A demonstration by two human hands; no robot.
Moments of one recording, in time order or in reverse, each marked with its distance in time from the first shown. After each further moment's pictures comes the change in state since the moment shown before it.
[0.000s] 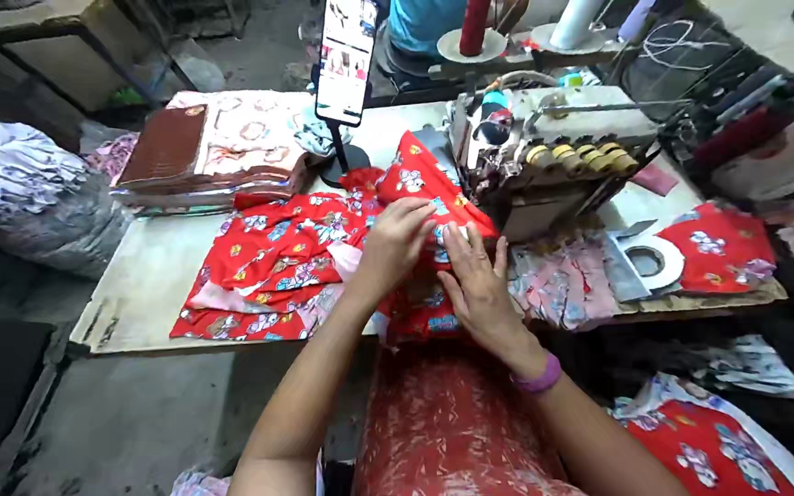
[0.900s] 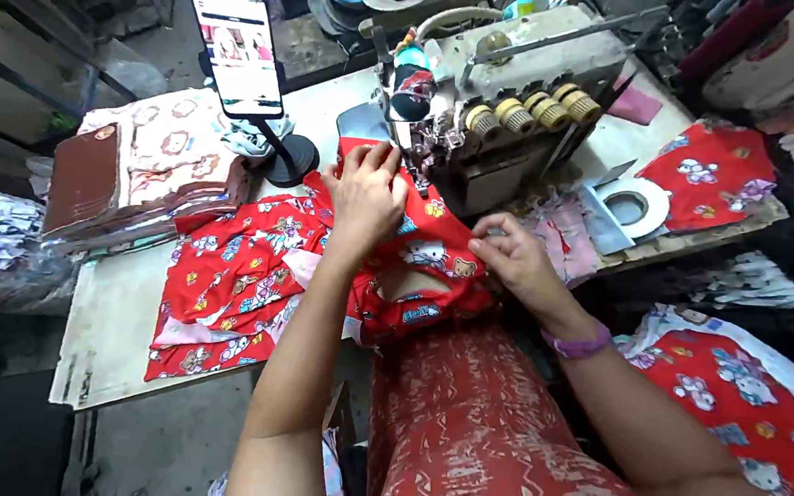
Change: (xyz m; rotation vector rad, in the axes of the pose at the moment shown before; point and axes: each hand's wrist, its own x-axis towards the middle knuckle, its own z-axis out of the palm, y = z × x) left_hand 0.066 0.008 0.033 0.307 -0.268 -0.169; right_hand -0.011 0.046 -0.065 0.850 -0.131 0.667
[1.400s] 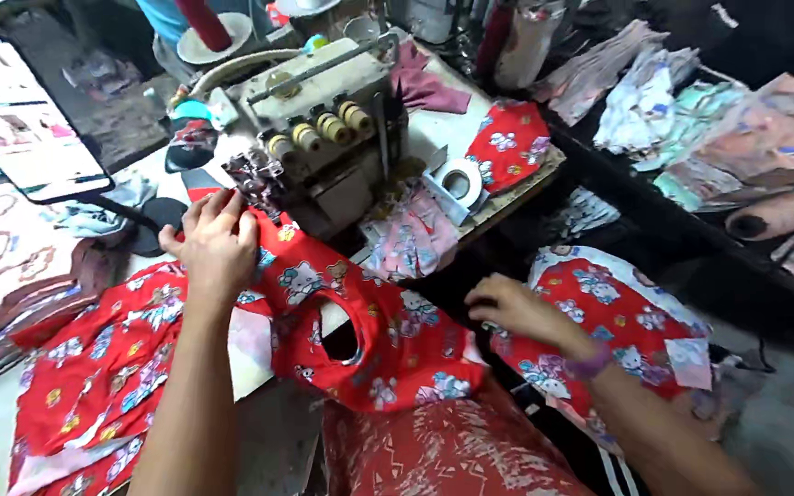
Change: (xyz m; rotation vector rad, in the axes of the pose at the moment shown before) left_hand -0.004 -0.011 0.006 0.031 0.016 0.003; right_hand -0.136 0.042 -0.122 -0.610 -0.083 0.298
